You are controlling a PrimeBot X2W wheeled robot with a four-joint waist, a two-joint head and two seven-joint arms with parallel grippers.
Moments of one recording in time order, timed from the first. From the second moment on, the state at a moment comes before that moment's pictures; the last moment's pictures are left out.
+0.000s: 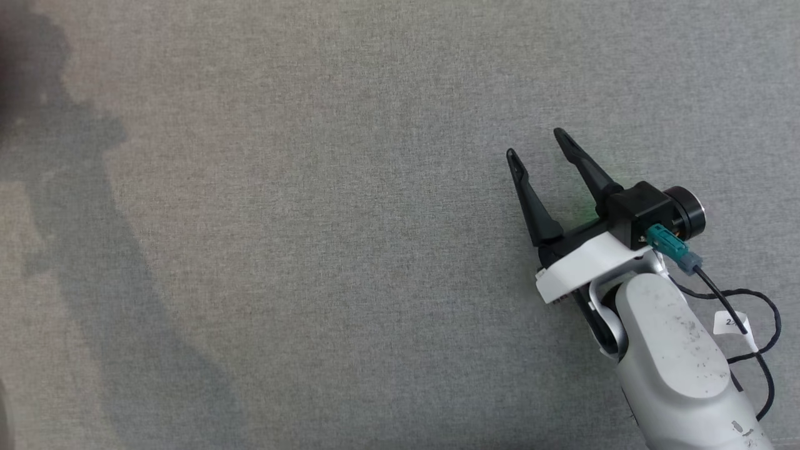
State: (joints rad) left arm -1.20 0.41 0.04 1.03 -0.28 -0.12 -0.26; right arm -0.49 -0.05 0.21 0.32 0.11 0.13 -0.26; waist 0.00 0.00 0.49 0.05
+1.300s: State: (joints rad) left arm -0.51 0.05 -0.42 0.62 -0.61 -0.10 -0.26; right arm -0.29 -0.05 0.24 0.40 0.21 0.13 -0.26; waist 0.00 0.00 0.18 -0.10
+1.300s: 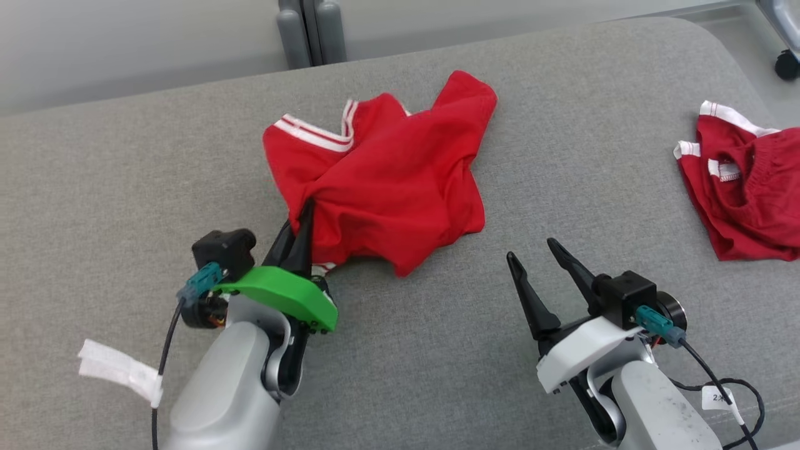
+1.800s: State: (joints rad) left arm -0.25 0.05 -0.22 0.55 -0.52 -0.05 -0.26; right arm -0.21 -0.05 0.23 0.42 0.21 0.13 -0.26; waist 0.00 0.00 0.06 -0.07
